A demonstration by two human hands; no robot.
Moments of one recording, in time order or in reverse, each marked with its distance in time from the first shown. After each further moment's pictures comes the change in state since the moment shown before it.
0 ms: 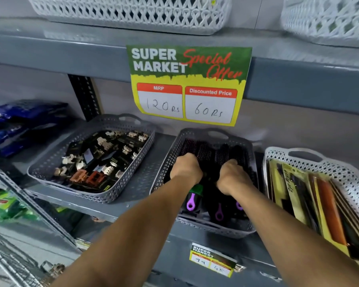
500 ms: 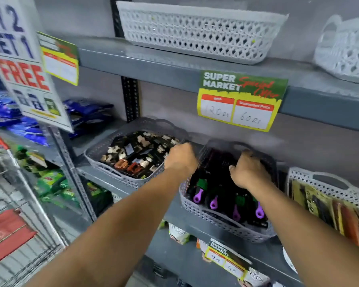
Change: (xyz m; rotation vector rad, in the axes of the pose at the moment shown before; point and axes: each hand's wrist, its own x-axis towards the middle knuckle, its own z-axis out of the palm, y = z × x) left_hand -0.042 -0.045 -0.092 0.089 0.289 0.118; right_hand -0.038 -0.032 -0.041 -0.022 0.156 -0.250
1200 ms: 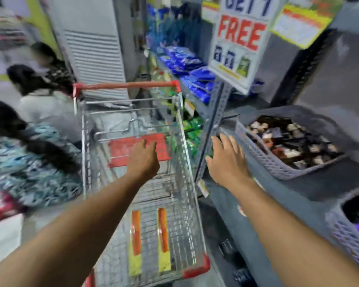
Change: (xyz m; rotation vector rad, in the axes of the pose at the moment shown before) left_hand -0.257 -0.363 -0.115 0.283 0.389 -0.663; right_hand -0.203 -0.270 0.160 -0.018 -0.092 -1.150
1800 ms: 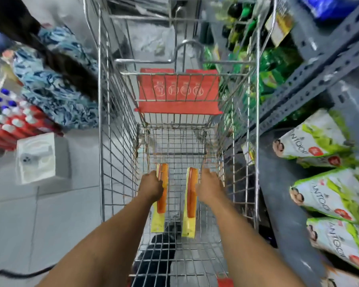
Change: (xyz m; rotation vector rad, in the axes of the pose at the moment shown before) left_hand -0.103 -0.154 0.195 -0.243 -0.545 -0.779; right_hand -0.025 -0.079 0.274 0.221 -0.773 0.140
